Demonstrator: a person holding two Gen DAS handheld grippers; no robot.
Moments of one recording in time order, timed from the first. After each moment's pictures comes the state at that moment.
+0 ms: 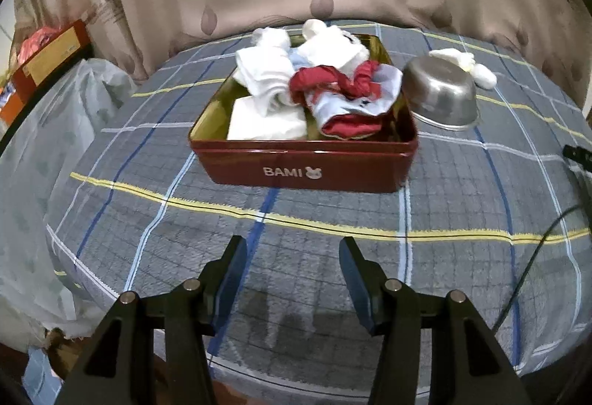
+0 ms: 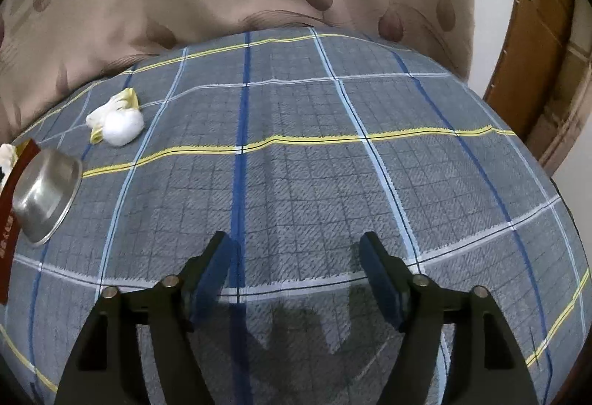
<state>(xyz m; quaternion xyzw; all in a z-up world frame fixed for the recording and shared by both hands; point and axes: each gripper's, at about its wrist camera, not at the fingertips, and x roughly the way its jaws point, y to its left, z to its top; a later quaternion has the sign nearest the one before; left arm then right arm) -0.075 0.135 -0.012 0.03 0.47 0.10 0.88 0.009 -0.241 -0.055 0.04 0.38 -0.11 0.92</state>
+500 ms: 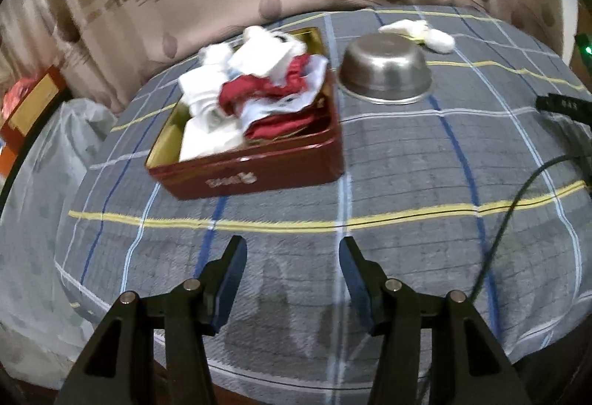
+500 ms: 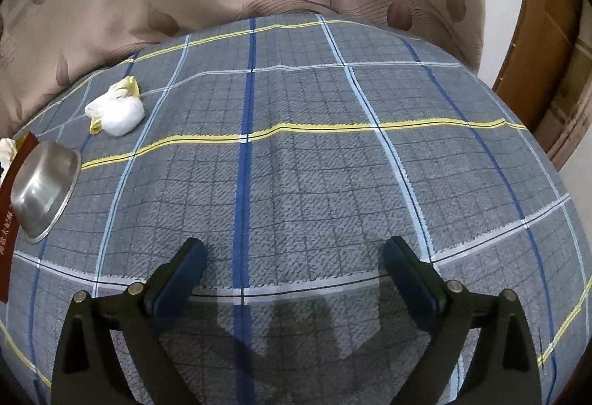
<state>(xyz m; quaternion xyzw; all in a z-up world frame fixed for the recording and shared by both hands) -0.073 0.079 -0.012 0.11 0.48 0.06 0.87 0.015 -0.241 -0.063 0.04 0.40 -0.10 0.91</state>
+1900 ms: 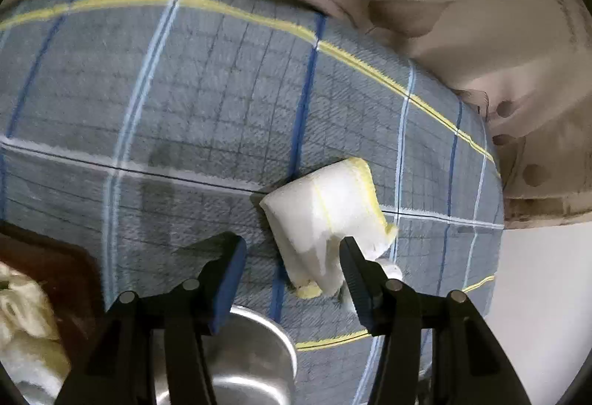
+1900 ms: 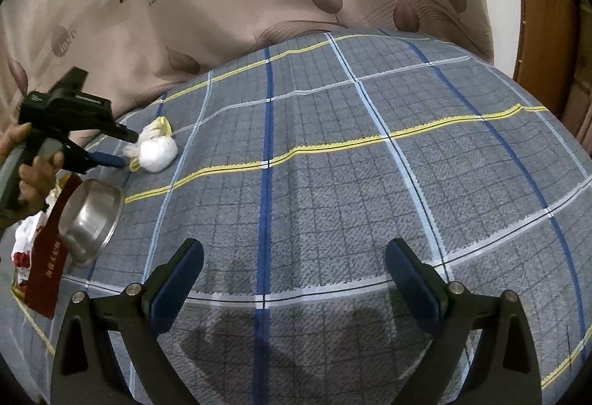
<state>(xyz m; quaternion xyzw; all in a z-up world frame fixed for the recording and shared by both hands) 0.311 0.023 -0.048 -0.20 0.66 -0.13 0.71 0.002 -0.260 -0.056 0.12 0.35 -0.03 0.93</state>
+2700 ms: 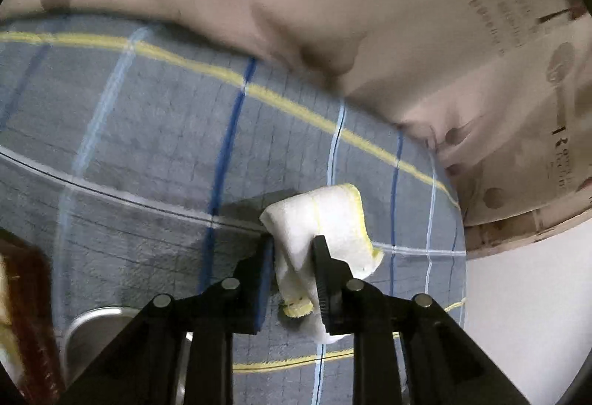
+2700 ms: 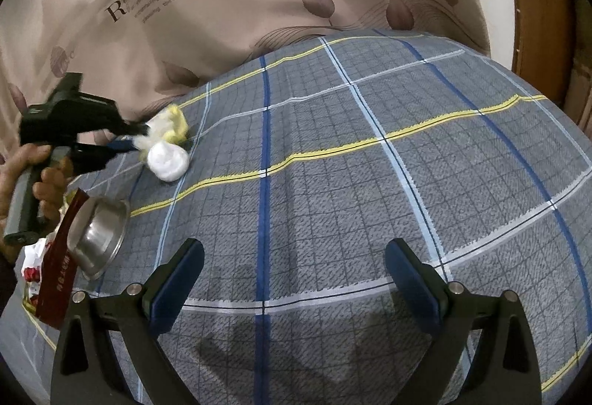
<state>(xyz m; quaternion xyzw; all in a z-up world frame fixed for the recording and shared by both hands) 0.290 0.003 -0.008 -0.23 0.55 -0.15 0.79 0.000 -0.267 -0.054 0.15 0.34 -0.02 0.93</state>
